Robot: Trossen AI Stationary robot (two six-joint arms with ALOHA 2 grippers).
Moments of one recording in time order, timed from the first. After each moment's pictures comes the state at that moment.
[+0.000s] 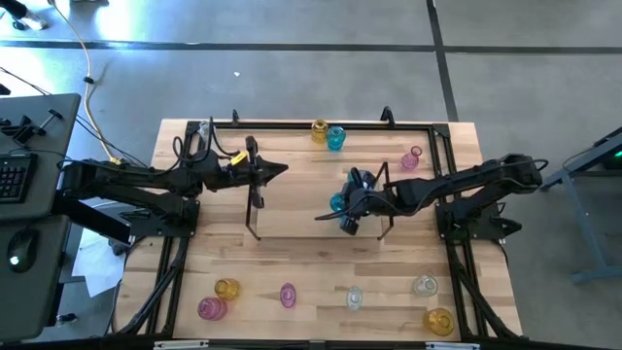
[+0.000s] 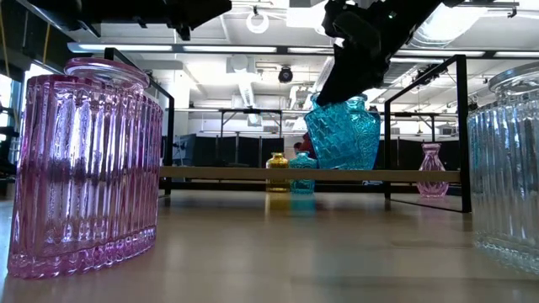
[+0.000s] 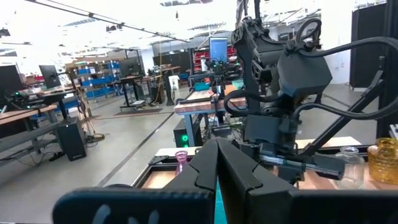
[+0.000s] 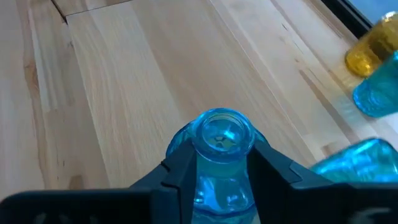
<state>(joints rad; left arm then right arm) 0.12 1.04 0.54 0.64 -0.03 0.16 0.14 1.48 0.98 -0.40 0.38 0.38</state>
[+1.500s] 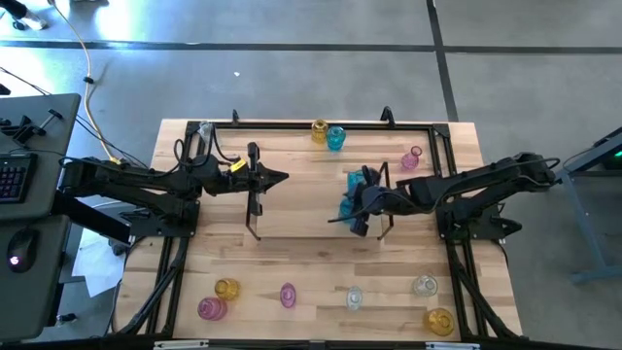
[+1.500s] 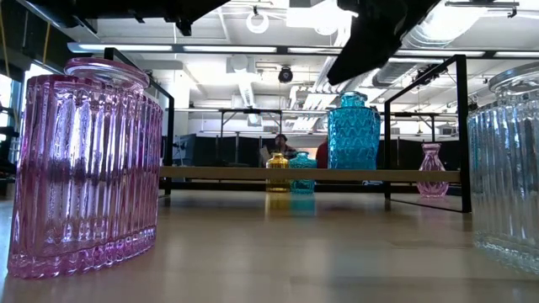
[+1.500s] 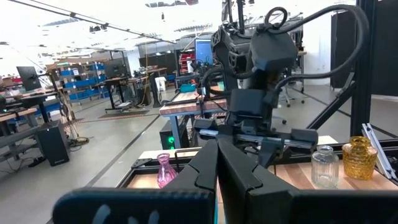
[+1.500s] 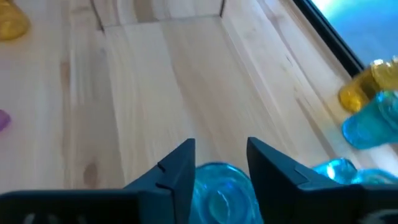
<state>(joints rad) 0.06 1.04 0.54 0.64 -0.03 0.16 0.16 1.35 0.97 -0.38 0.38 0.22</state>
